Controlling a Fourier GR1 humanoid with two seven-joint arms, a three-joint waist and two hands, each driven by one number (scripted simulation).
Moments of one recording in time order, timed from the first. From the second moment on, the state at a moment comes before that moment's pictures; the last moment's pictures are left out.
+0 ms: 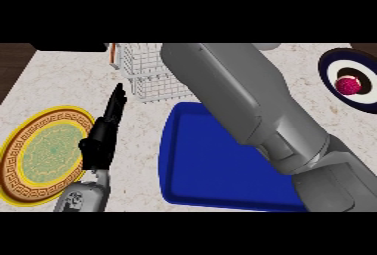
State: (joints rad) left arm -0.16 0.02 -0.11 -1.55 -0.17 0.18 0.05; right arm -1.55 -0.02 0.31 -0.58 0.58 -0.39 1.00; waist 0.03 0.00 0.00
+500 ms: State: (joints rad) left arm -0.12 0.04 -0.07 -1.56 -0.16 0.19 0.05; right arm -1.41 -0.11 0.21 -0.75 0.61 -0.54 1.03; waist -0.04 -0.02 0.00
